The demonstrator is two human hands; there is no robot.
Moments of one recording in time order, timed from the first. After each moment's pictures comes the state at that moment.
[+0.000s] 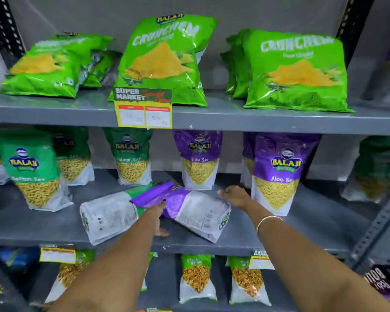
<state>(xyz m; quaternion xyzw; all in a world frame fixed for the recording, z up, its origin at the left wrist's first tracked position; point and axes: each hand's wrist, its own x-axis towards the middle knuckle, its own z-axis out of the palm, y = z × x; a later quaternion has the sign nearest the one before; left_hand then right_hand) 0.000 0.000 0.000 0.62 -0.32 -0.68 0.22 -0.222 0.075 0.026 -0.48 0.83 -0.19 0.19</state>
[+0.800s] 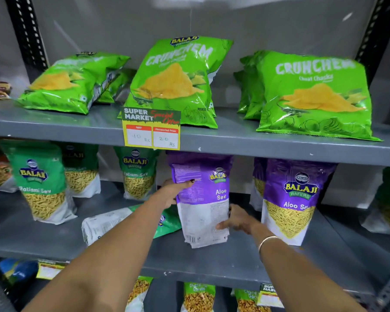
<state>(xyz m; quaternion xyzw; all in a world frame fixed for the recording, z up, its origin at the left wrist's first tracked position) -0.039 -0.047 0.076 0.45 -0.56 -0.65 0.27 -0.234 0.052 0.013 -0.46 0.75 -0.31 0.36</state>
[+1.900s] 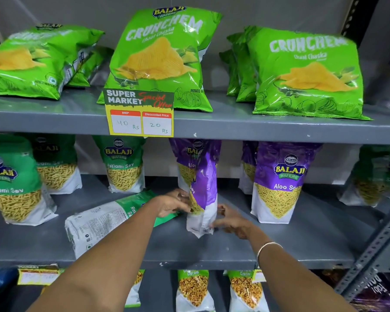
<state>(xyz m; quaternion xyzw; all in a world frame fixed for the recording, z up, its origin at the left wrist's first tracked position) -0.046 -0.047 0.022 0.41 -0.67 -0.62 0.06 -0.208 0.082 -0.014 -0.37 0.70 -0.41 0.45</state>
